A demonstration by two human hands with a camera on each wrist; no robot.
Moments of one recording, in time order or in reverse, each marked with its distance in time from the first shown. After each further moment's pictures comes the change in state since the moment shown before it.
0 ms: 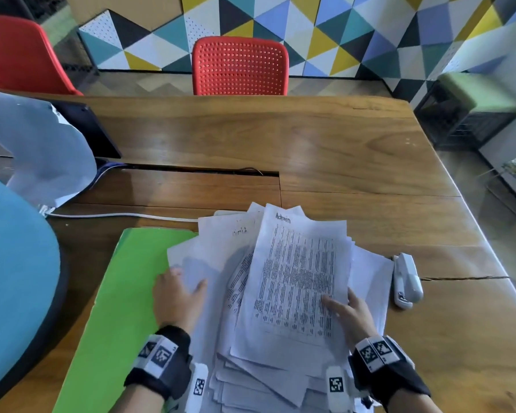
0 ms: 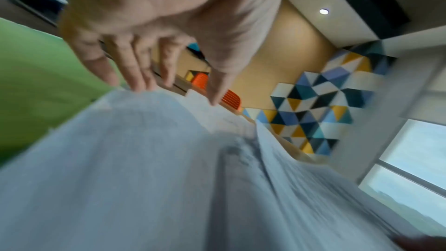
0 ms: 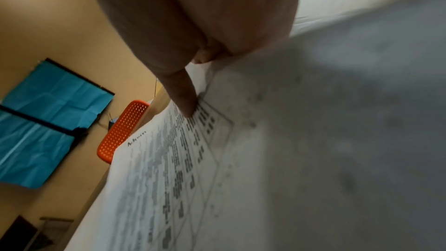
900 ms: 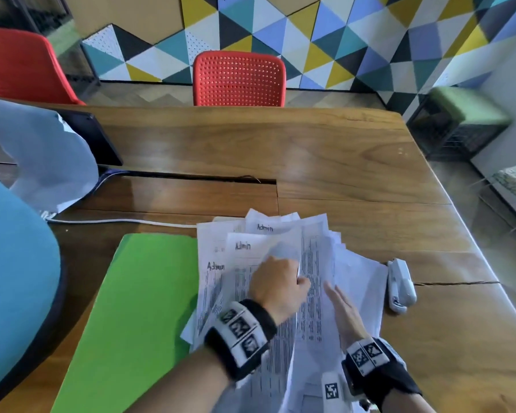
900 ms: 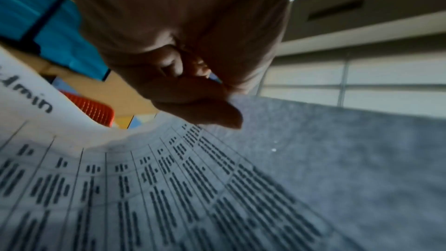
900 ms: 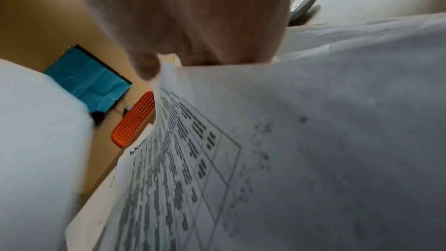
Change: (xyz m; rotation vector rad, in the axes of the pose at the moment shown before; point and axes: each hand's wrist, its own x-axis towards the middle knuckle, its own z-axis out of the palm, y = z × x) left_hand -0.061 0.160 0.023 0.151 -0.295 0.594; right_hand -0.007 -0.014 0.010 0.041 -0.109 0.091
